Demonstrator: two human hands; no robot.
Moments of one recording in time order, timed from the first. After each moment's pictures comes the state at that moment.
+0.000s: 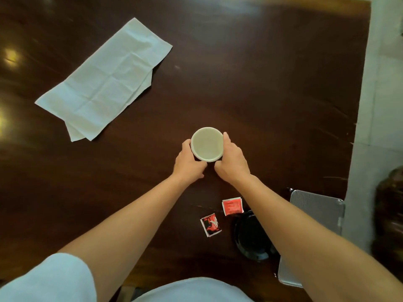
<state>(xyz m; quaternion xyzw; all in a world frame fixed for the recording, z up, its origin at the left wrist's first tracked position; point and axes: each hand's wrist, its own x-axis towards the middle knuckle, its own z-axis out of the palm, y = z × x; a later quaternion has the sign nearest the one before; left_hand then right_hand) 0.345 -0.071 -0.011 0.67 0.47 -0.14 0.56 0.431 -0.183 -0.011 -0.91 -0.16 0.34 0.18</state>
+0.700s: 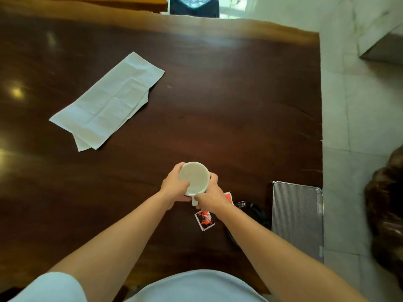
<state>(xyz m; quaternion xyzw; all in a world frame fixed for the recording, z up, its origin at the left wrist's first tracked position) 0.277 -0.099 0.022 0.62 0.48 -0.17 0.59 0.327 -0.228 0.021 -0.78 0.01 0.51 0.37</state>
